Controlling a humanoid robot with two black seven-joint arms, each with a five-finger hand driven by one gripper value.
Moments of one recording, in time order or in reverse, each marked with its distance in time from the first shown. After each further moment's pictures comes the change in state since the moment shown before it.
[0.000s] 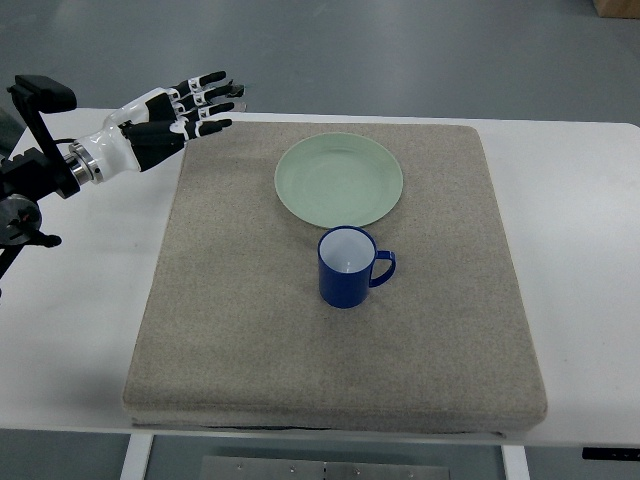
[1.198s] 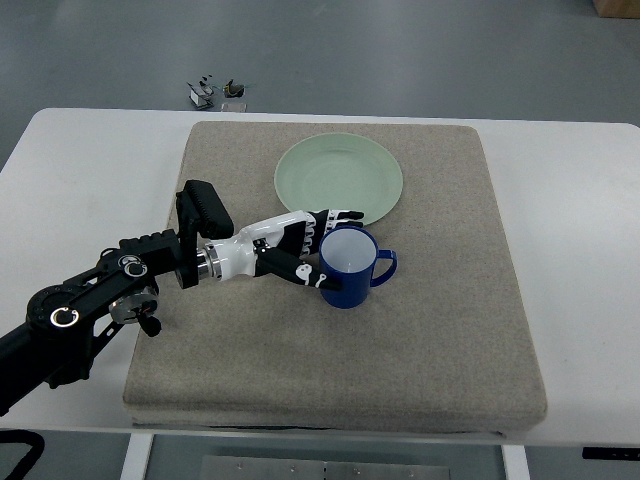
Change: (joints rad) left arm 0.106 -0.293 0.092 -0.017 0.357 0.036 -0.048; right arm 0.000 0.000 0.000 0.000 0.000 0.000 0.000
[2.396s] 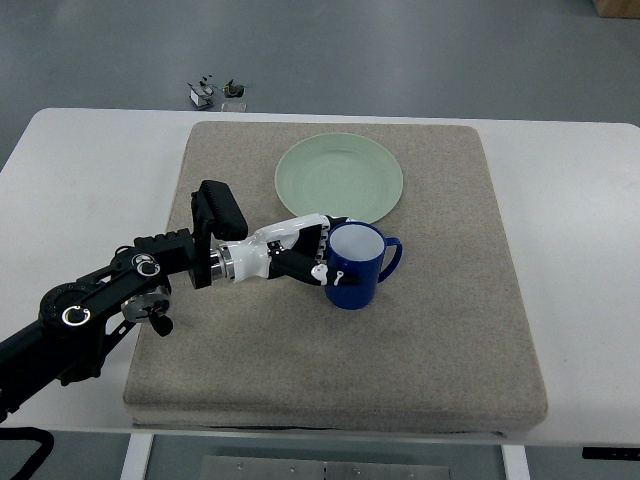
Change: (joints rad) left arm -0.017 -0.013 0.017 -0.014 -0.004 -0.011 0.001; right arm 0.000 0.000 0.000 0.000 0.000 0.000 0.000
